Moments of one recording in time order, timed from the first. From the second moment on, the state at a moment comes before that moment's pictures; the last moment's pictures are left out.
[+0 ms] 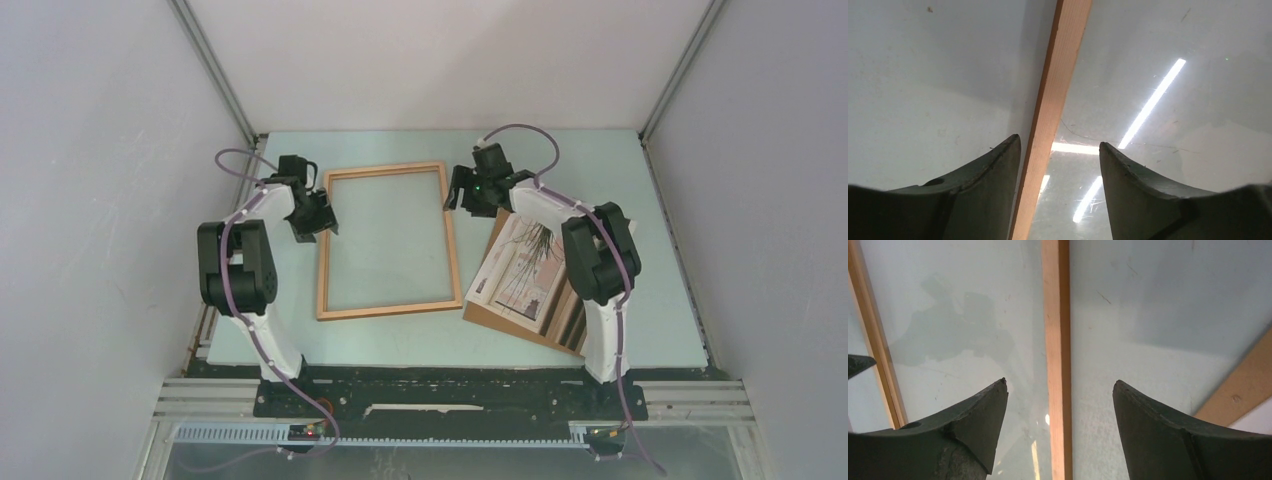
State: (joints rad) left arm 0.04 1.86 1.31 -0.64 0.04 -0.33; right arm 0.45 2.06 1.54 -0.32 -0.14 0.57
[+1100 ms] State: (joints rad) left arm 0.13 2.06 1.51 -0.53 0.31 -0.42; right arm 0.58 1.97 1.15 0.00 -0.36 0.90
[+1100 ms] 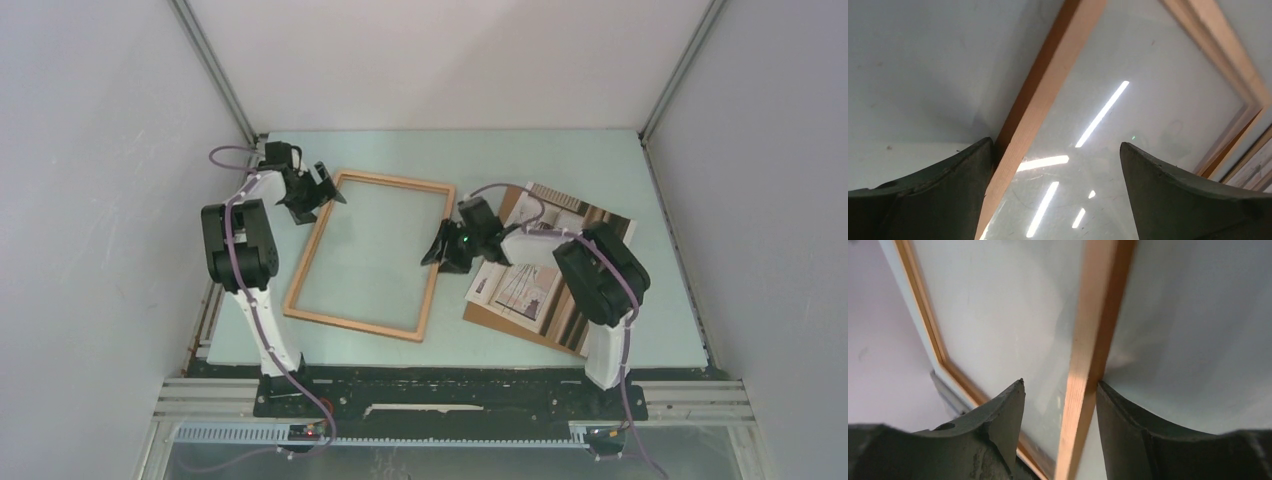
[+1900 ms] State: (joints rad) left arm 0.02 1.60 1.40 -0.67 0.13 -0.54; right arm 0.33 1.95 1.47 -0.24 -0.44 0.53
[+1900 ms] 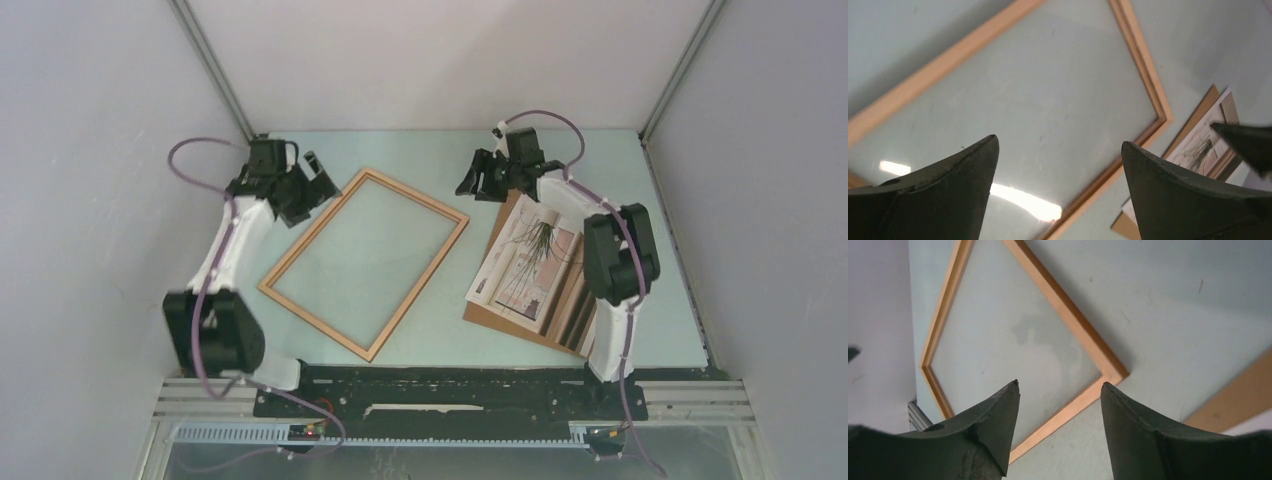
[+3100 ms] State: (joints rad) left arm -0.09 0.92 0.49 -0.77 0.11 -0.98; right arm 0.35 2.32 1.81 -0.36 -0.59 0.46
